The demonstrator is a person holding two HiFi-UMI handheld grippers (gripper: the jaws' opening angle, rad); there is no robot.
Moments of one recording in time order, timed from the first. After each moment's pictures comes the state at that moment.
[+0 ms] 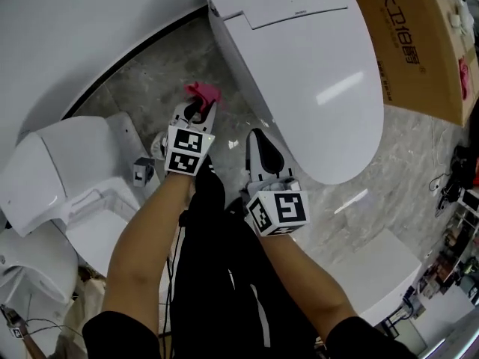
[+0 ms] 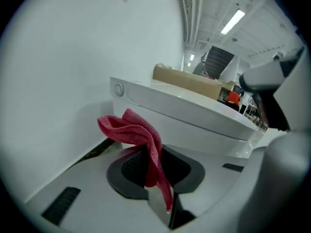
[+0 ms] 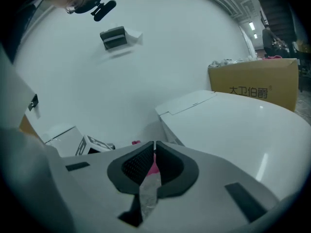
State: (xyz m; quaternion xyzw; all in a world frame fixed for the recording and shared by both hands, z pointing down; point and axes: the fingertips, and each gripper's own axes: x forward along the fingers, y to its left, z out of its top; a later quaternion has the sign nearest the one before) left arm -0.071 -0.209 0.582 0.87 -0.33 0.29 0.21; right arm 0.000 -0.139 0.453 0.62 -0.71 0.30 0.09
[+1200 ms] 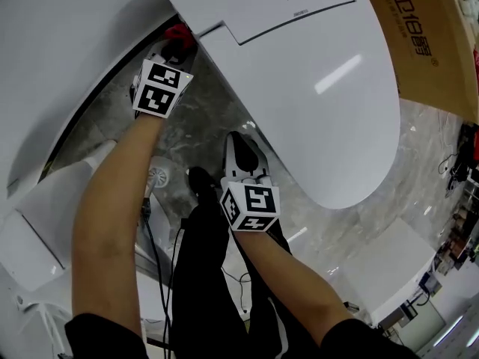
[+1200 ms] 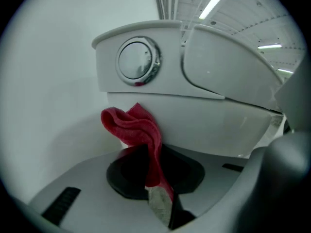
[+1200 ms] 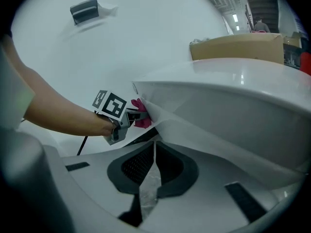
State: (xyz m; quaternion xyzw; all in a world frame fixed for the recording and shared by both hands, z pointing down) left arm -0.041 -0.401 0.651 0.90 -0.25 0.34 0.10; right arm -0.011 -0.181 0.591 0.68 -0.62 0.38 0.12
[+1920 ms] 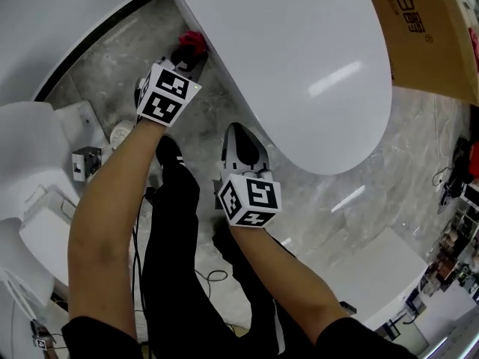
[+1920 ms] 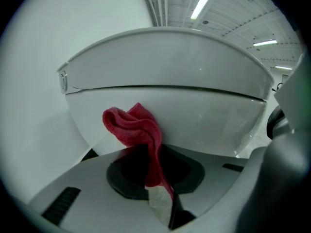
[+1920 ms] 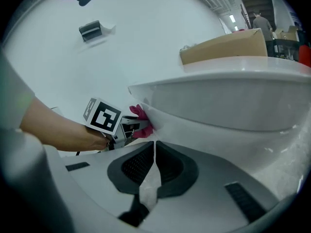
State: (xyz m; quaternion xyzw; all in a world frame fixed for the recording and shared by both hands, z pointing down) left arm 0.021 -0.227 0.654 0.90 -0.26 0.34 0.08; right arm 0.058 -0.054 0.601 0.67 -0.64 0.37 0.09
